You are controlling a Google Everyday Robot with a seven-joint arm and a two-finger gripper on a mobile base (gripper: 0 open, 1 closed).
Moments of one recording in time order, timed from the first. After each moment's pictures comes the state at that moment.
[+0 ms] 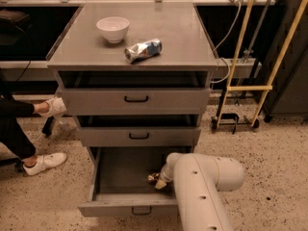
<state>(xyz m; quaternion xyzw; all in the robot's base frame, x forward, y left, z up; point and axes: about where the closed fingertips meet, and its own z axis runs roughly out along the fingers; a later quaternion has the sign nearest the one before) 0.673 -0.055 0.104 -0.54 0.82 0.11 0.15</state>
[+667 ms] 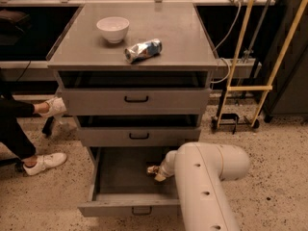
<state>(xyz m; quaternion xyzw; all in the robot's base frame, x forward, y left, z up) 0.692 -0.051 0.149 -0.54 0.81 0.07 0.19</state>
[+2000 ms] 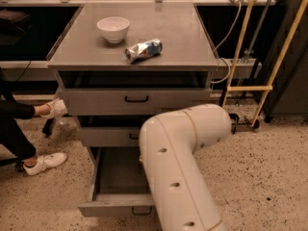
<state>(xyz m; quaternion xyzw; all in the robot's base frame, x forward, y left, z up) 0.711 -0.011 0.271 -0.58 0.79 0.00 0.21</state>
